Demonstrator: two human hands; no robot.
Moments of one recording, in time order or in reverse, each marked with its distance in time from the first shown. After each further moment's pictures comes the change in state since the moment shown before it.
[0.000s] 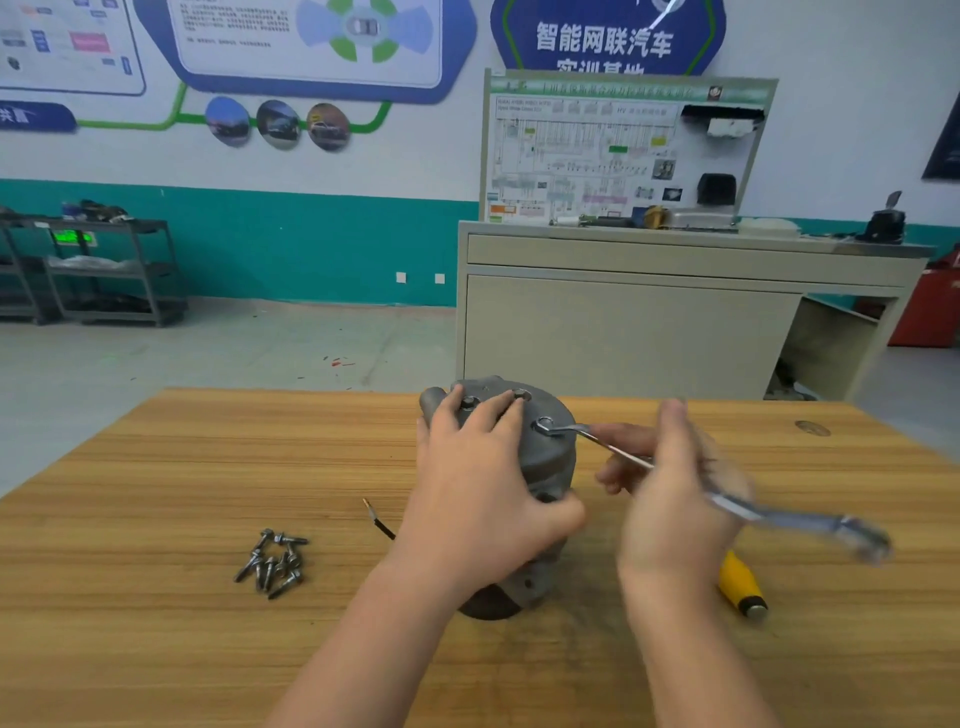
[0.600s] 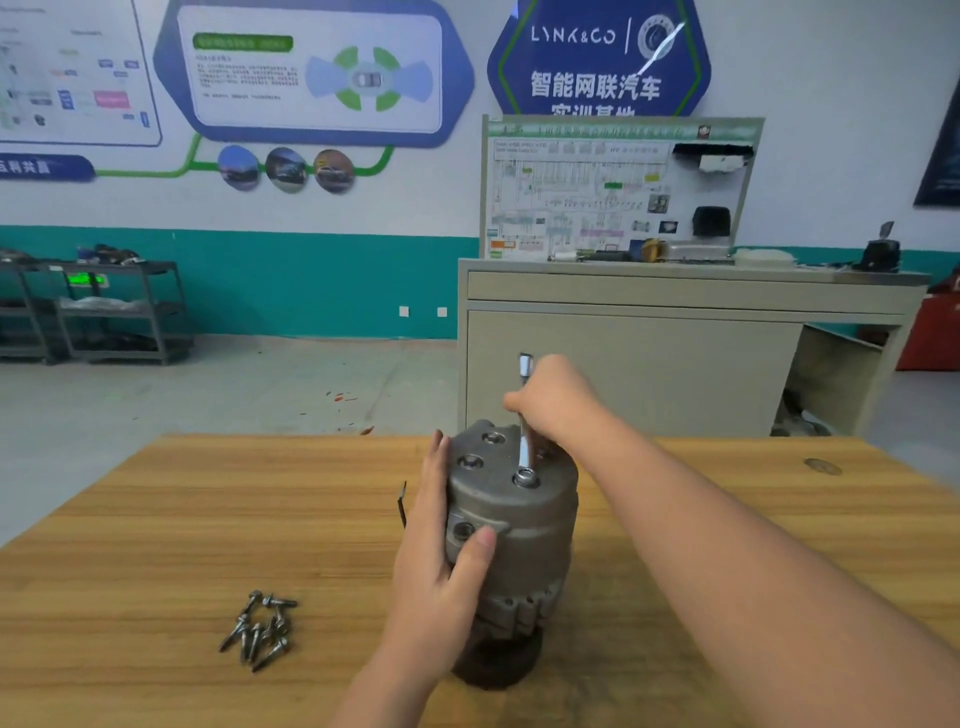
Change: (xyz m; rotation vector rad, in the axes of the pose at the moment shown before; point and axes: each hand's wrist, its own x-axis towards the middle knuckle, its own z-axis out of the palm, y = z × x) left_hand -0.012 -0.033 0.036 -0.826 0.234 -0.086; right_hand 0.114 0.003 0.110 -1.232 -0.512 -0.049
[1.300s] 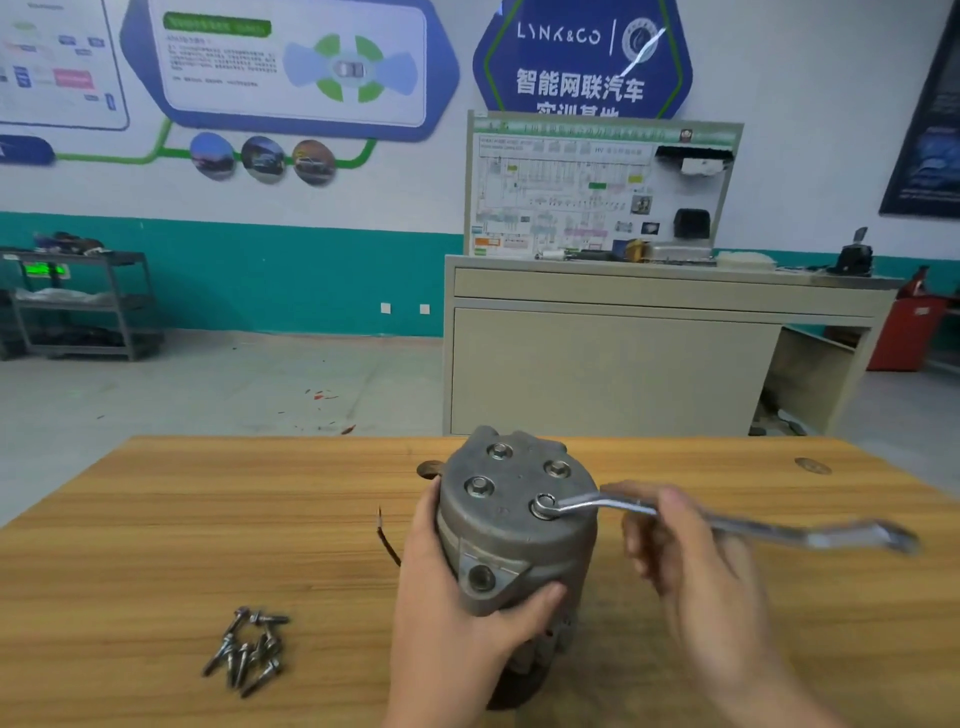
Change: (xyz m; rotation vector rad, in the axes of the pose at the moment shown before) left_hand -0.011 -0.022 0.005 0.010 0.065 -0.080; right_hand -0.134 0.088 0.013 1.071 0.214 -0.235
